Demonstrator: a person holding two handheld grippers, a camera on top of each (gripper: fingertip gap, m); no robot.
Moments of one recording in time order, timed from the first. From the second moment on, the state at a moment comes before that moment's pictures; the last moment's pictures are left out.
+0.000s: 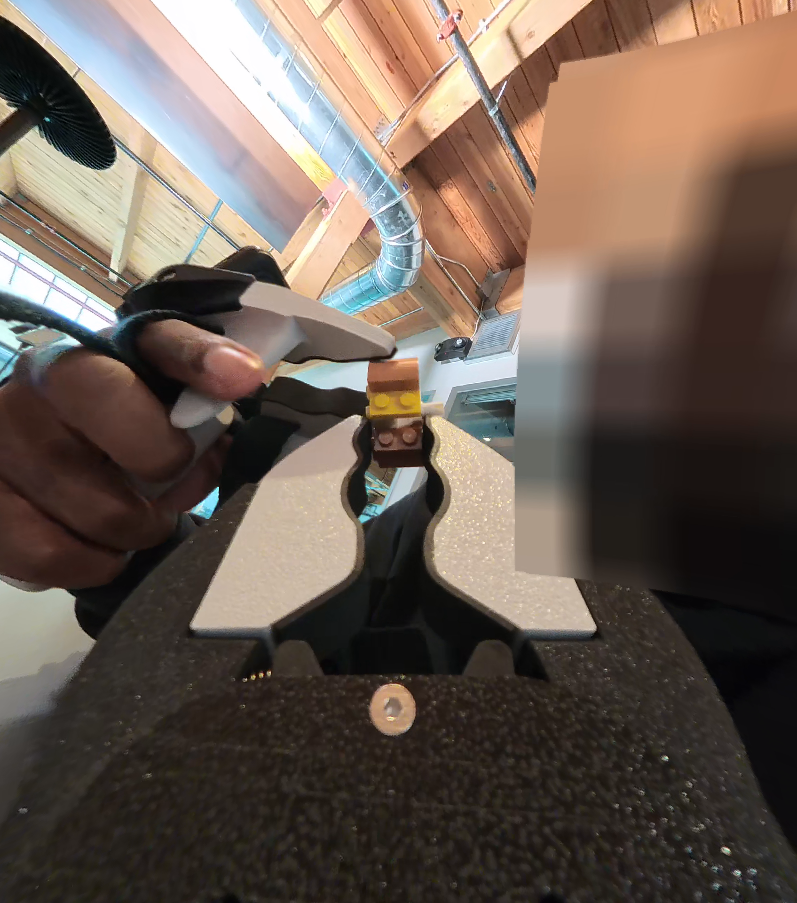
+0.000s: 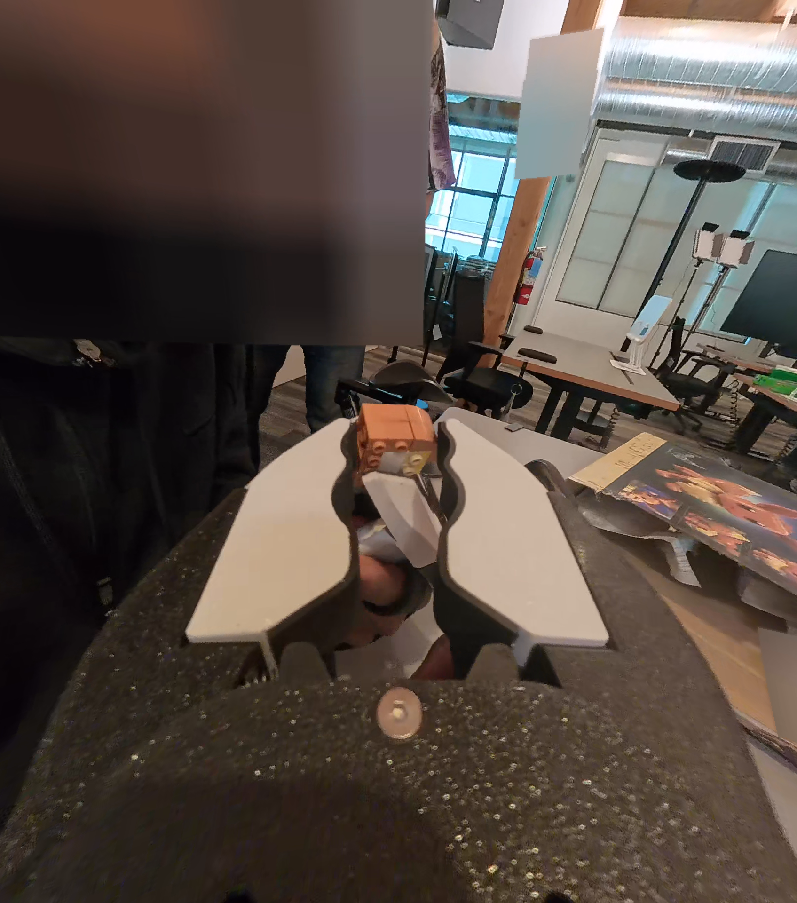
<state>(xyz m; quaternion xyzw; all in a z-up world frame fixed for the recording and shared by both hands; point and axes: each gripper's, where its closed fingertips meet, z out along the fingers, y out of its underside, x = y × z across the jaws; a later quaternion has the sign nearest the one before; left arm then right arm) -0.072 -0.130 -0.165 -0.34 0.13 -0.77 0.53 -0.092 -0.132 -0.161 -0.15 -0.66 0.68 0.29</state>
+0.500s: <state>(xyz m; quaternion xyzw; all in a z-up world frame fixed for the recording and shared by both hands) -0.075 -0.130 -0.164 -0.33 0.12 -0.77 0.53 -0.095 -0.131 -0.161 -0.14 -0.66 0.65 0.35</state>
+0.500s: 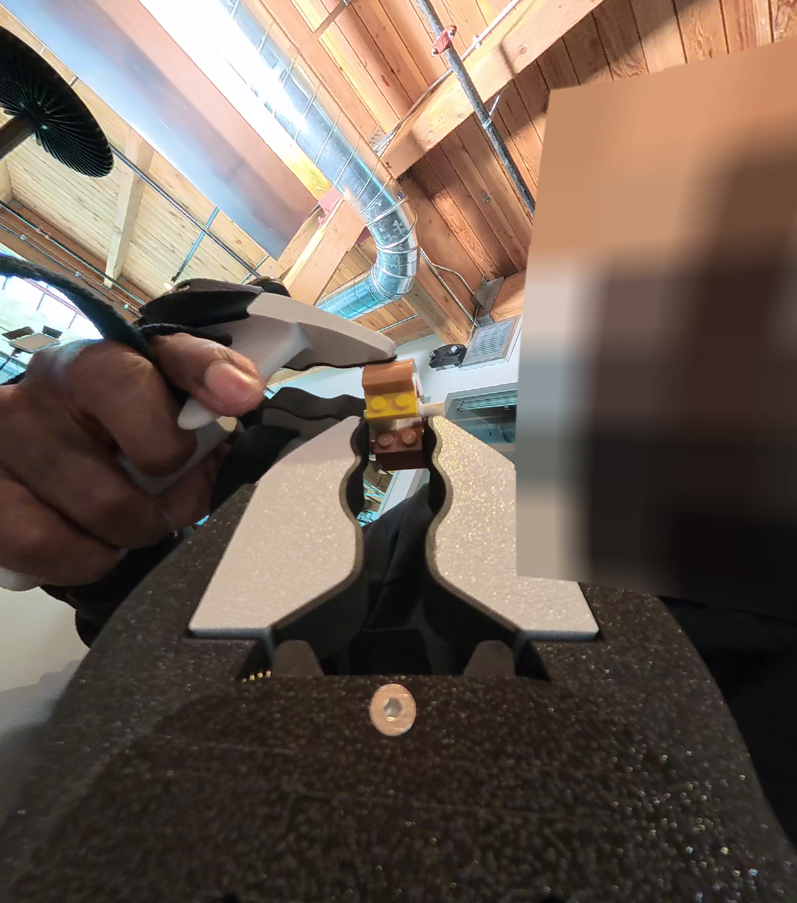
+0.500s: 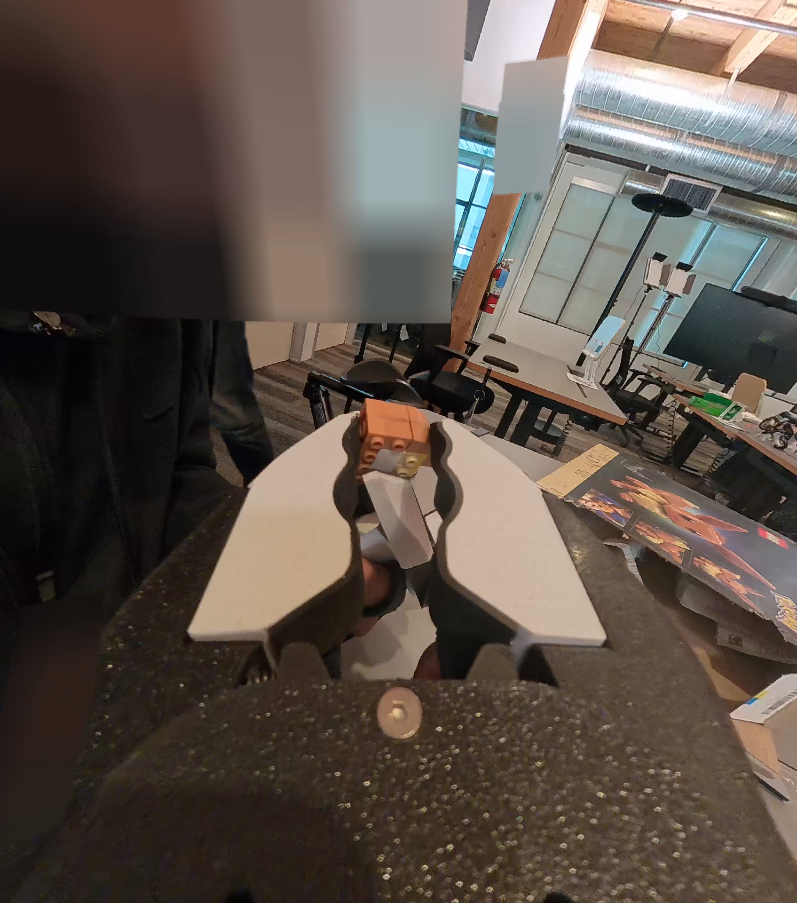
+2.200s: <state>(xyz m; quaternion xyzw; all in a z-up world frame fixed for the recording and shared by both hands) -0.082 -0.107 -0.175 -0.37 0.07 -0.74 0.56 -0.091 -0.106 -0.170 -0.16 -0.62 0.56 0.52</state>
